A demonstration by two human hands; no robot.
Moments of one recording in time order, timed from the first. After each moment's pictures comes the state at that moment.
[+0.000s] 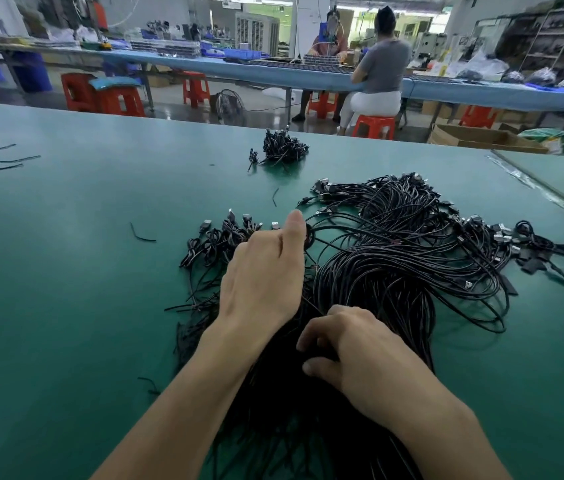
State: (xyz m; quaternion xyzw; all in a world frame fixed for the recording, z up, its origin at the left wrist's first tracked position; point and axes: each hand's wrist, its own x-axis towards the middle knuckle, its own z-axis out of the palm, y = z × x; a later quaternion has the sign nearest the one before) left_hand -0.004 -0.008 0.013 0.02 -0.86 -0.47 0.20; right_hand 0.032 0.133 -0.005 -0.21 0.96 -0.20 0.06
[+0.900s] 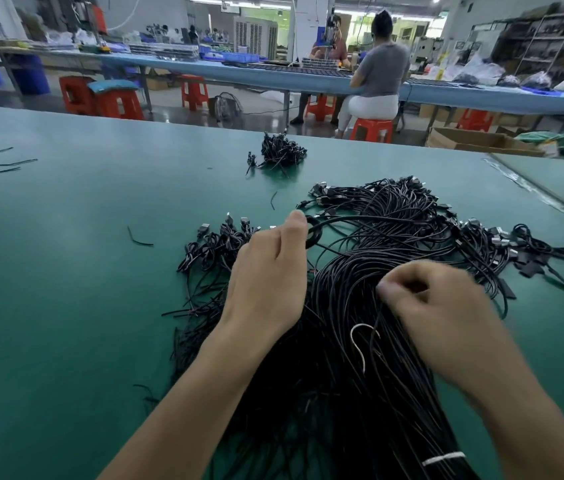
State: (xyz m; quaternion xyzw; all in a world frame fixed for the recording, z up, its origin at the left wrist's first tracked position) left_hand -0.004 -0.002 0.020 -0.02 -0.79 -0.58 0.18; right_hand 0.021 0.173 0.025 -0.04 0.91 -0.40 -0.14
